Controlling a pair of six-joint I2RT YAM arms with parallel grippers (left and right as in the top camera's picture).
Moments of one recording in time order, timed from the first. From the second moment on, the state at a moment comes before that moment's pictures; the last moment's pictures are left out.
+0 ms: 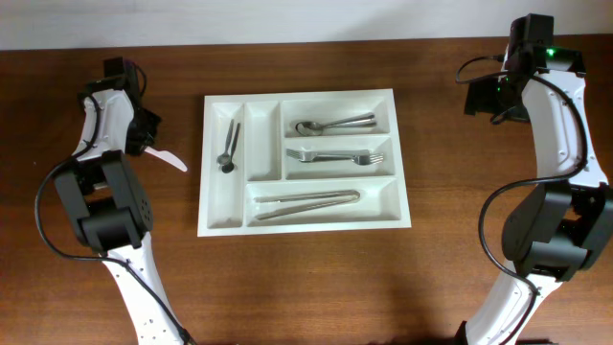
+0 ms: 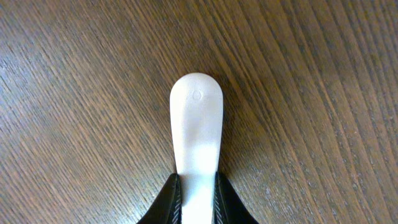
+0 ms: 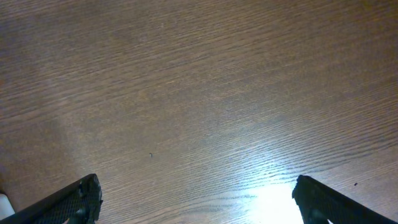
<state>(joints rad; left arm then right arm) 0.22 2.44 2.04 -1.02 -0.19 -0.83 -0.19 2.08 1.95 -1.11 0.15 0.07</state>
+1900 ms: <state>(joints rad) -0.12 2.50 2.60 -1.36 0.06 -0.38 -0.19 2.08 1.95 -1.11 0.15 0.07</state>
